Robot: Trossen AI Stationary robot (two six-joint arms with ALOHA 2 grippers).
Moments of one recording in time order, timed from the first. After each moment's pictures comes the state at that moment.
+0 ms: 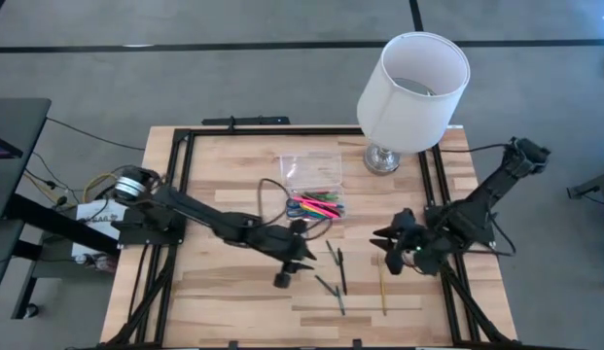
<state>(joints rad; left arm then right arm) -0.28 1.73 1.04 0.16 0.02 -0.03 0.75 1.04 0.70 -0.57 0.73 1.06</state>
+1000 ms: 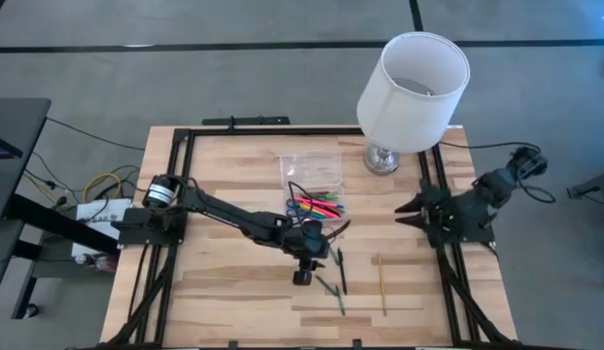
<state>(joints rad) -0.23 1.97 1.37 -0.18 0.07 -0.09 0.59 0.35 0.53 -0.66 0.48 0.49</state>
